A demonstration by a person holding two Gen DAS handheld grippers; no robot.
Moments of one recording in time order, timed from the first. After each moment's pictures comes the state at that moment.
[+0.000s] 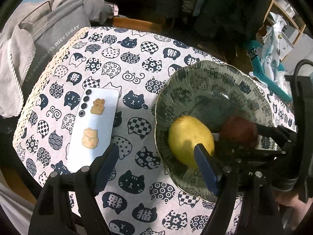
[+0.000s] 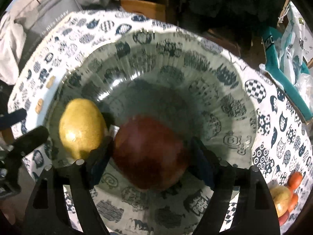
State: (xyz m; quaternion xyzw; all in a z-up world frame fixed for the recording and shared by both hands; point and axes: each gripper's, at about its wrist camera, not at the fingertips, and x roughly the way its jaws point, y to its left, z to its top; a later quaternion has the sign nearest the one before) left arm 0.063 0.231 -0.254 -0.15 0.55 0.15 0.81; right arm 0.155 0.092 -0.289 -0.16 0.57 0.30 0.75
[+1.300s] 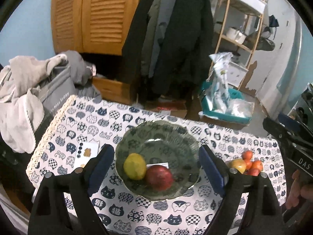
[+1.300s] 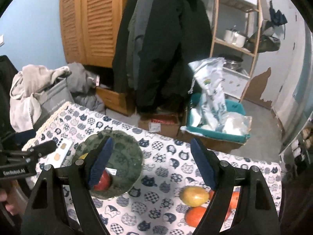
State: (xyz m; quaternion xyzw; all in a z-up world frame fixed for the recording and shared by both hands) left arm 0.020 0.148 -0.091 -0.11 0.39 0.08 0.91; right arm 0.080 -0.061 -0.068 -0.09 0.32 0.21 0.92
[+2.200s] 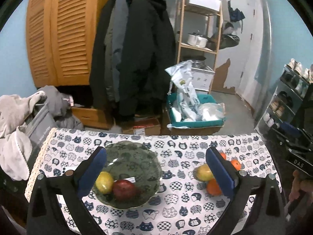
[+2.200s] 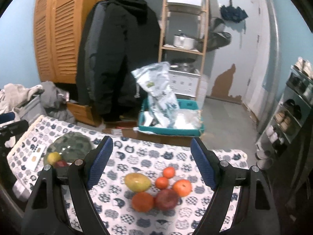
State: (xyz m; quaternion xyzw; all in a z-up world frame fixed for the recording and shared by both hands) left arm 0.015 0.038 -0.040 -0.04 0.33 0.01 0.94; right arm 0.044 -0.221 -0.051 -0.05 0.29 0.11 0.95
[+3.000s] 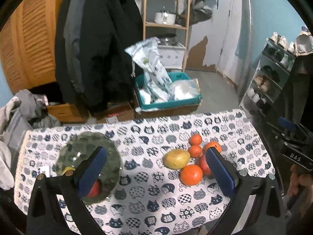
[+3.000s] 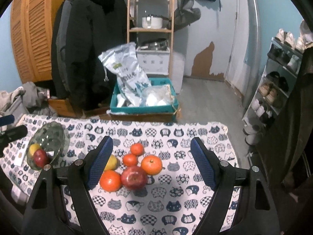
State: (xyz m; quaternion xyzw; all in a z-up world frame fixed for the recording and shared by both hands) left arm 0.042 -0.055 -0.079 -0.01 0.39 -0.06 0.92; right arm 0.041 -0.308 -0.090 -0.02 0.34 0.05 0.94
